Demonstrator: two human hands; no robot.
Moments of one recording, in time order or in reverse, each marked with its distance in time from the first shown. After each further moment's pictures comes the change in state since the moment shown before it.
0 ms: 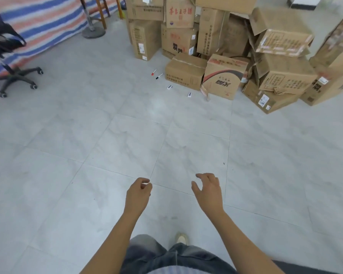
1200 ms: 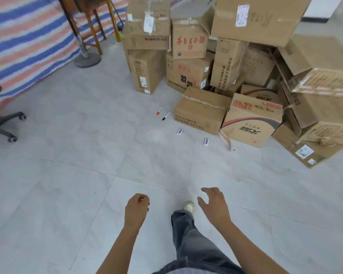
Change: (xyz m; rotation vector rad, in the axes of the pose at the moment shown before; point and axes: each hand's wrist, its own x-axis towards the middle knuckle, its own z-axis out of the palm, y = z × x) left_hand 0.560 0.272 -0.056 -0.021 0.022 -0.114; right_hand 0.589 -0.183 0.056 -0.027 -0.152 0.076
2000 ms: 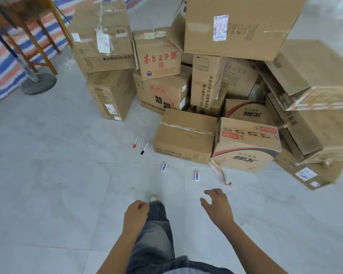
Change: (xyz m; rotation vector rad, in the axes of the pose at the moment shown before) left_hand 0.315 0.262 0.113 0.276 -0.184 0.026; right_hand 0.372 -0.033 -0.115 0.072 0.062 0.211
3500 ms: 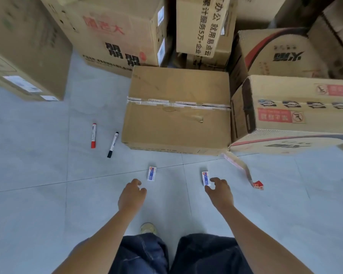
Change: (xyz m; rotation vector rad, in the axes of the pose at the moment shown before) left_hand 0.526 0.030 0.165 0.629 -0.166 0.020; right_hand 0.455 0.101 0.202 0.111 -0.112 0.536
